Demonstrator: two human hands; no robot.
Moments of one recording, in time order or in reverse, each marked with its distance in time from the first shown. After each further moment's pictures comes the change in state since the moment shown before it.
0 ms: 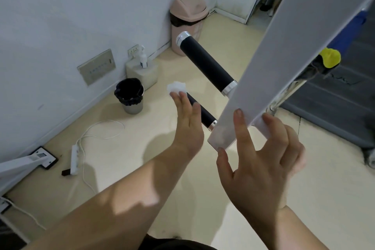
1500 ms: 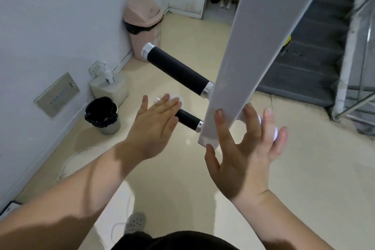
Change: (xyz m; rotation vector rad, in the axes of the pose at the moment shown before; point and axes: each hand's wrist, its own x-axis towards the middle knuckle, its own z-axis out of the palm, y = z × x) left_hand 0.045 0.022 -0.082 1.068 -0.494 0.528; right_hand -0.003 -0.015 0.023 -0.184 0.018 0.144
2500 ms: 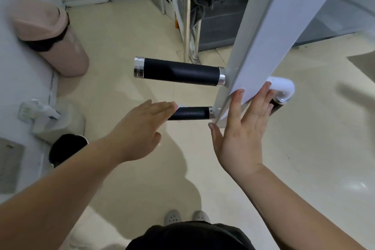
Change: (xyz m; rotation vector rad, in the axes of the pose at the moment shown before) left_hand 0.054 -0.091 -0.054 0.126 -0.428 0.686; right_hand -0.004 -0.101 0.021 0.007 -0.123 0.581
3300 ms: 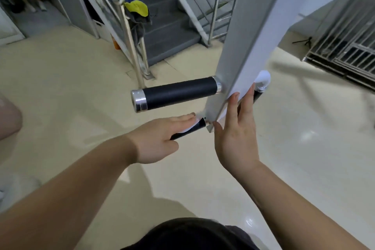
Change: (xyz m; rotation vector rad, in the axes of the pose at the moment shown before) left_hand 0.080 -0.031 -0.022 -0.389 -0.400 0.348; right_hand 0.009 -0.031 0.011 -0.085 0.158 0.170
